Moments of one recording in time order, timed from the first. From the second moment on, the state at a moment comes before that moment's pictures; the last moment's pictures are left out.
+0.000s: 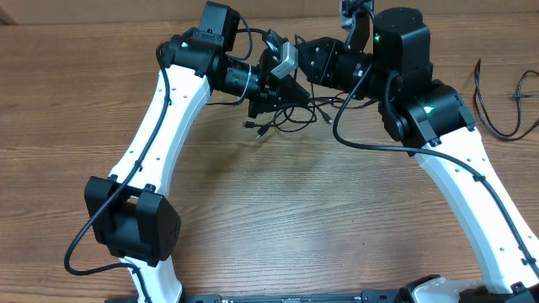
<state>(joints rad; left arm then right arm) -0.30 1.95 1.89 -1.10 1.17 0.86 0.38 1.51 1.56 -0.44 -0.49 0.72</state>
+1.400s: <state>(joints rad) -0.30 1.94 1.91 -1.23 0.90 0.81 0.10 1.53 1.53 -0.32 -0.55 0.78</state>
